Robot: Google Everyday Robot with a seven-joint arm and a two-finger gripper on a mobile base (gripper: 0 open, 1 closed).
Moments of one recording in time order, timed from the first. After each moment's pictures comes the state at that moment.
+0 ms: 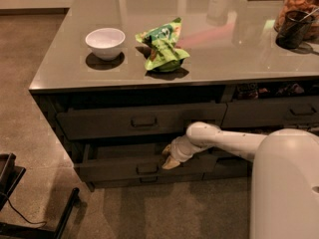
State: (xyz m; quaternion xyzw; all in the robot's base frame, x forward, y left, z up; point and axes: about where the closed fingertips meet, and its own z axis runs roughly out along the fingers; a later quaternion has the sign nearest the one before) arm 0.629 -0.044 0.411 -0.70 0.66 0.13 0.25
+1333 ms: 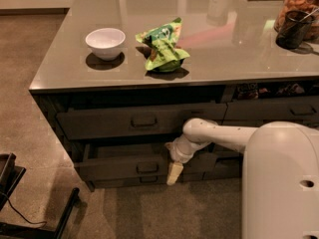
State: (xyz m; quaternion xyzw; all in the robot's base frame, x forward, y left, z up) arm 0.607 -0.052 0.411 -0.70 0.68 0.15 0.18
